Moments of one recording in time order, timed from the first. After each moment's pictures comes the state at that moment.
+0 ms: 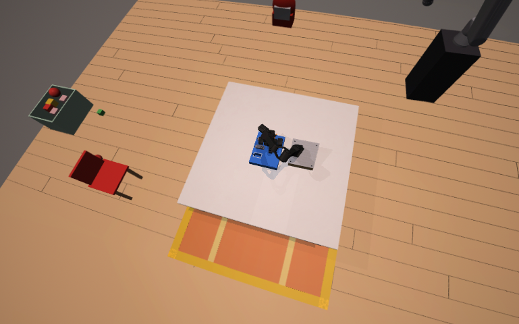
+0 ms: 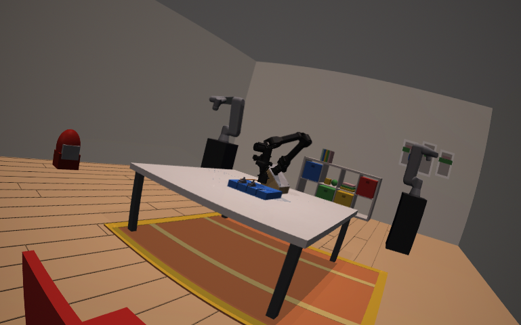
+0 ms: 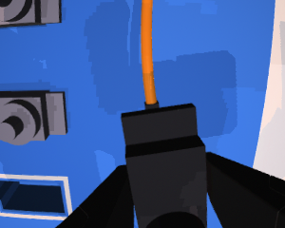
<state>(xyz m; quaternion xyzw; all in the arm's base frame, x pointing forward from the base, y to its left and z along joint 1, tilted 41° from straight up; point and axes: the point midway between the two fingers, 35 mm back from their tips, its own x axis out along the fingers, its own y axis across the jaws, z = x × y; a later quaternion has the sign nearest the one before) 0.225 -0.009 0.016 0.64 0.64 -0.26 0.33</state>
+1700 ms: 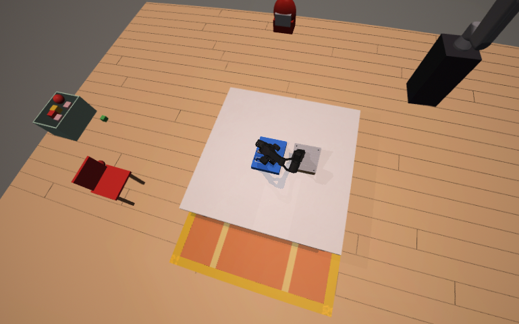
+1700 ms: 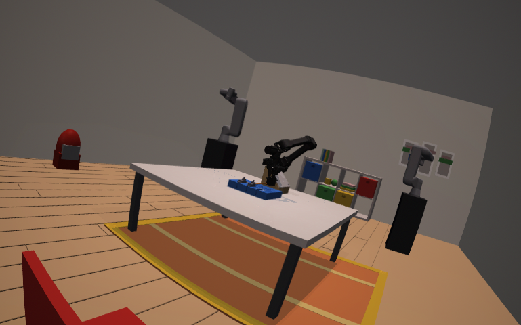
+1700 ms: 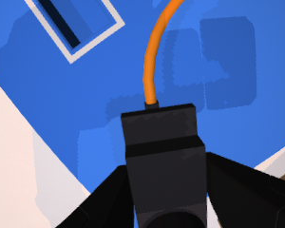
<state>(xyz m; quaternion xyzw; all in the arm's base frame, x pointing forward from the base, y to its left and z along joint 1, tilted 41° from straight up) 0.231 0.044 0.064 0.41 0.69 0.07 0.59</state>
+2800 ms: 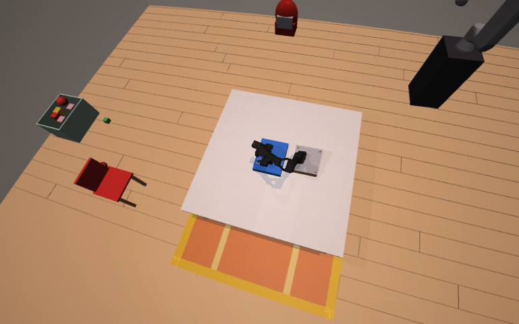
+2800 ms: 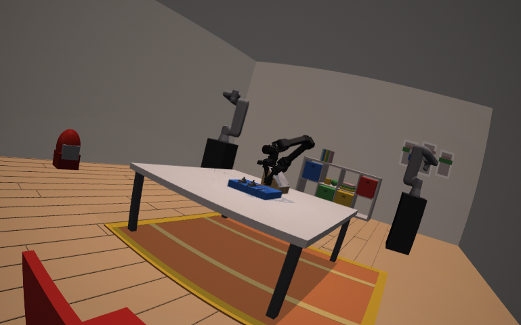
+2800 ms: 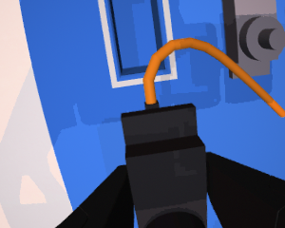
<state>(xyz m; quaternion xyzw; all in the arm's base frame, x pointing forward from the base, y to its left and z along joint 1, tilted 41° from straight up) 0.270 0.042 0.065 0.27 0.65 0.22 0.67</state>
